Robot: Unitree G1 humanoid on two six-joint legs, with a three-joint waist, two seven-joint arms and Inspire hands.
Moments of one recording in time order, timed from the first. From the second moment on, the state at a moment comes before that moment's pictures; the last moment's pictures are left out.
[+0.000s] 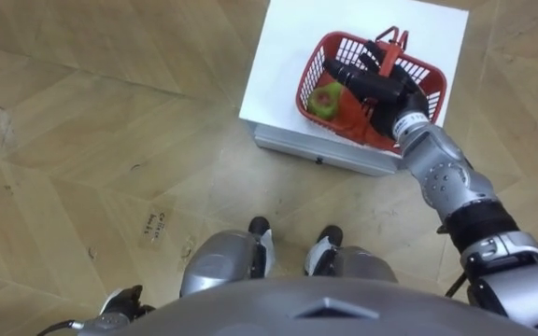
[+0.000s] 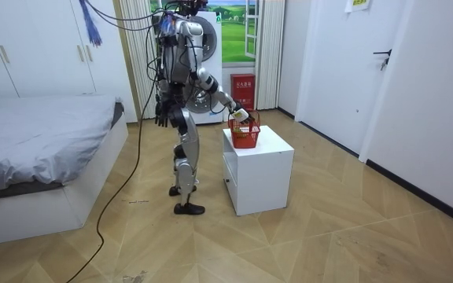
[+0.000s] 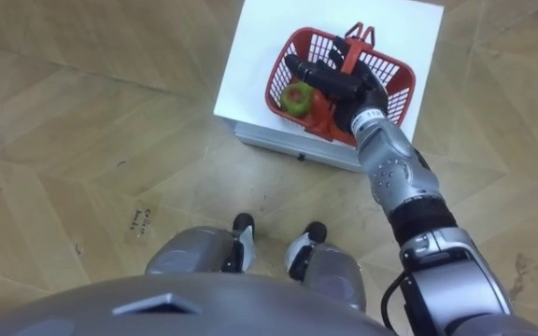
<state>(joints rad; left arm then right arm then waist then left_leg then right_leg) 0.22 0.26 -0.13 1.10 0.12 0.14 0.01 -0.20 -0.28 0.24 0.61 0.95 0.04 0.00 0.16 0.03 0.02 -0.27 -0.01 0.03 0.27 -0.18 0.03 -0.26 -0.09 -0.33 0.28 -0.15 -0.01</state>
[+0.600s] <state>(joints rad) 0.22 0.26 -0.12 1.10 0.12 0.15 0.01 -0.19 -0.29 0.24 0.61 0.93 0.04 0.03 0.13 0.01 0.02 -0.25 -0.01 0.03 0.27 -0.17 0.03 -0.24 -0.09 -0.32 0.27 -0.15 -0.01</state>
